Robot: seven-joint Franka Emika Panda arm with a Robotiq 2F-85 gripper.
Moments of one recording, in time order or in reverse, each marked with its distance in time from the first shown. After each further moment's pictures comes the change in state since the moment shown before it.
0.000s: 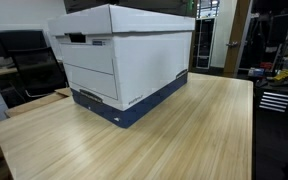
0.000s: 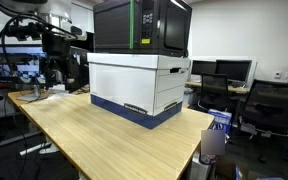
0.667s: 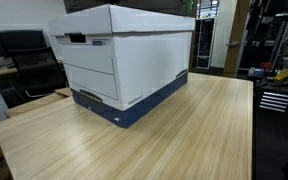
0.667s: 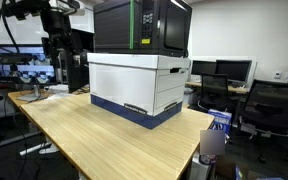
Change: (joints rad) arm 0.012 -0.094 0.009 0.085 0.002 -0.005 0.002
